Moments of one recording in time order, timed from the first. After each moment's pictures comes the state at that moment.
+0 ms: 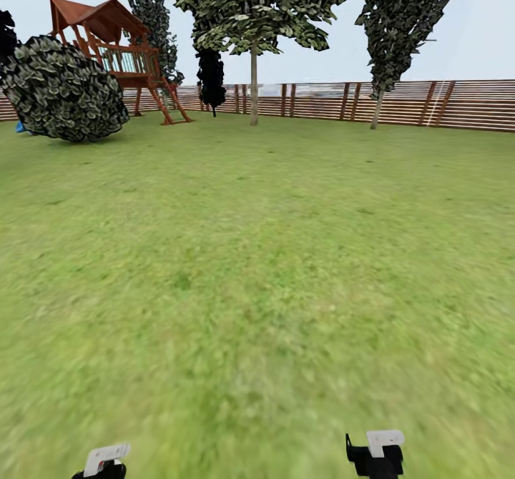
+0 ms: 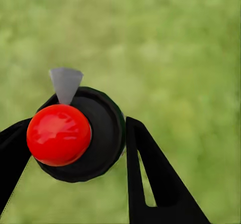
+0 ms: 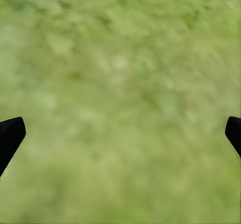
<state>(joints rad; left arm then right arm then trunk) -0.42 0.21 0.07 -0.07 0.12 -0.31 -0.13 -0.41 -0.02 -0.38 -0.13 0.51 -0.50 -0.18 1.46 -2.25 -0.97</state>
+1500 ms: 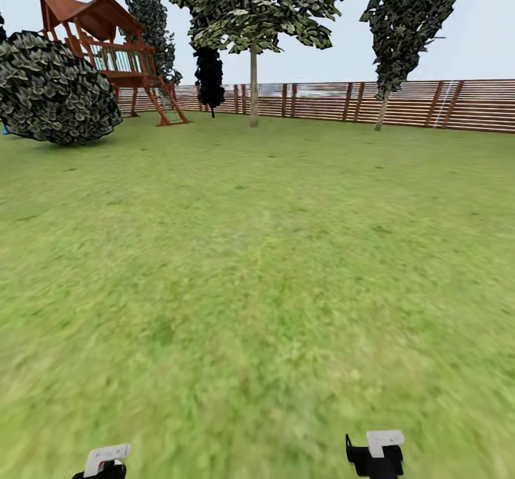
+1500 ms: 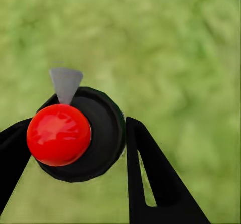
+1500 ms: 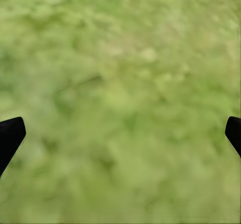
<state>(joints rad) -0.42 0.20 0.07 -0.07 0.12 -0.31 -0.13 -0.41 -0.02 -0.38 -0.12 0.51 -0.50 -0.18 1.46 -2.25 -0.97</state>
